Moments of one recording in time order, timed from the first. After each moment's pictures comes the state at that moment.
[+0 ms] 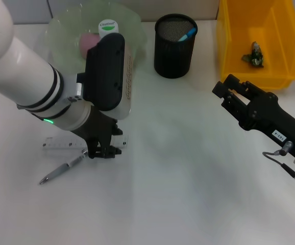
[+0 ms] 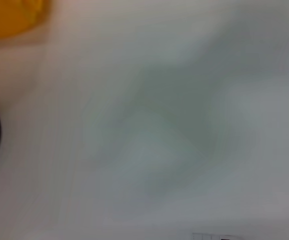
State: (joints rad) left arm -0.60 -2.08 1.66 1.29 2.54 1.39 -1.90; right arm 0.42 2.09 -1.12 -0.03 -0.95 -1.54 0.81
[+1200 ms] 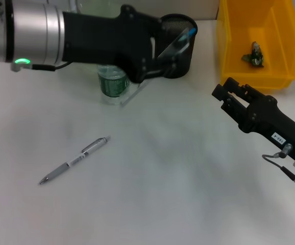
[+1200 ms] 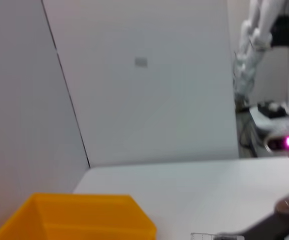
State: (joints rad) left arm -0.45 -2.07 1.32 1.51 1.83 1.41 -1.81; right arm 0.42 2.09 -1.12 -0.01 -0.95 -1.54 0.82
